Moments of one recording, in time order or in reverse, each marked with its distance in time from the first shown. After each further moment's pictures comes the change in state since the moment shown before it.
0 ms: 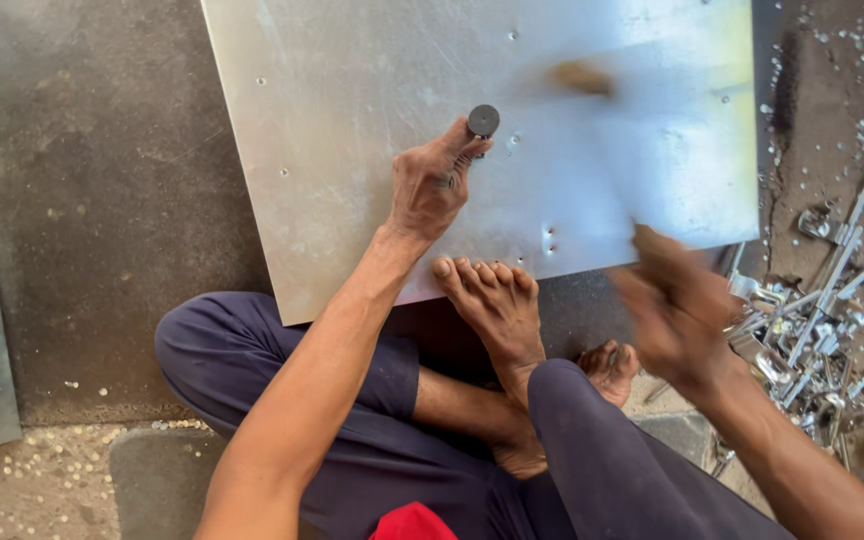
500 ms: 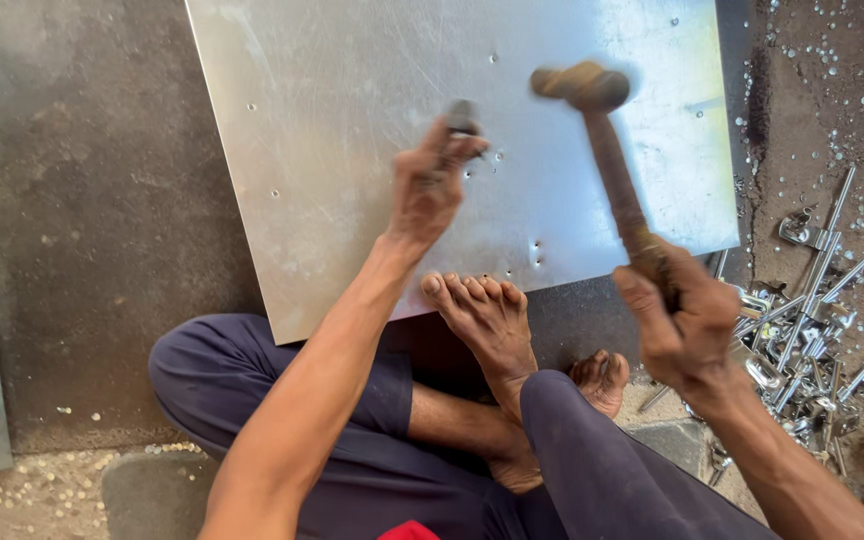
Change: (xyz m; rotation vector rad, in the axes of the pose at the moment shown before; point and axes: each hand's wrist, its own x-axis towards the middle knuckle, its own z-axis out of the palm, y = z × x) left_hand 0.015 0.005 0.015 -0.441 0.096 -0.062; right_hand -0.007 0.017 -0.003 0.043 0.233 -0.090
